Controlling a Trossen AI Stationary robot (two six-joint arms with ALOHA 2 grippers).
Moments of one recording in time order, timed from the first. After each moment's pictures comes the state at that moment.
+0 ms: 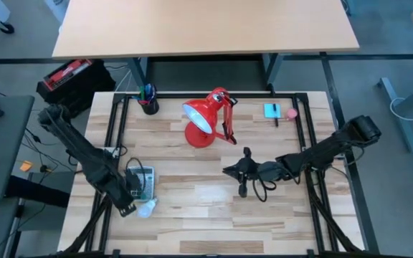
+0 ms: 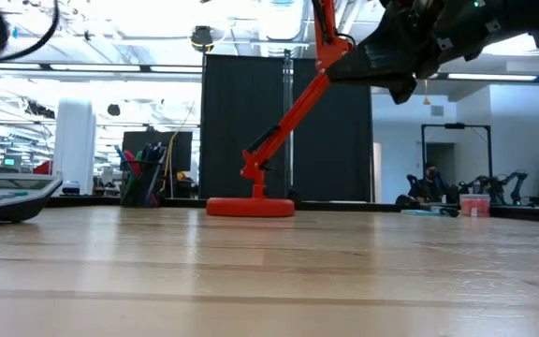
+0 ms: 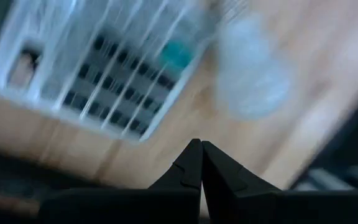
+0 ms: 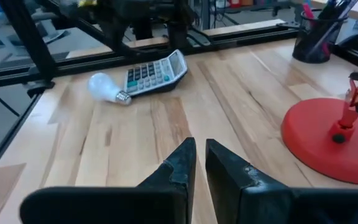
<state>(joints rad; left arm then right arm) -0.80 1.09 0.73 -0.93 0.08 -1.41 0.35 1.43 0.61 0.49 0.48 0.28</state>
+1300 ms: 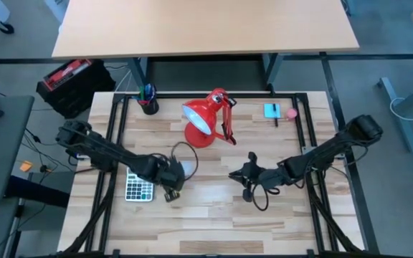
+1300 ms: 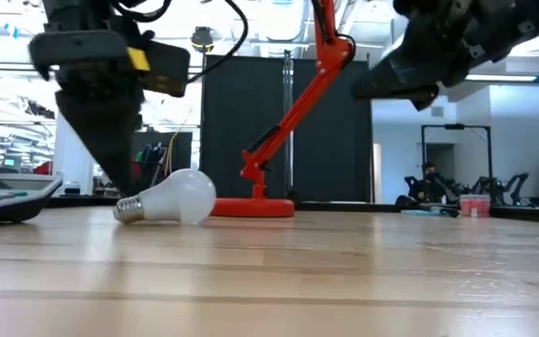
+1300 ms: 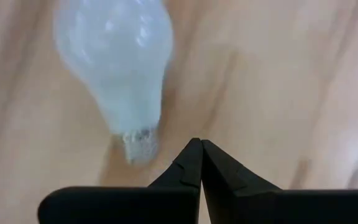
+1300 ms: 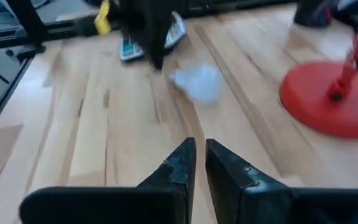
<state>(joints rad) -0.33 1.58 0.98 -0.66 -0.18 -0.68 0.42 1.40 0.61 0.29 0.53 0.38</state>
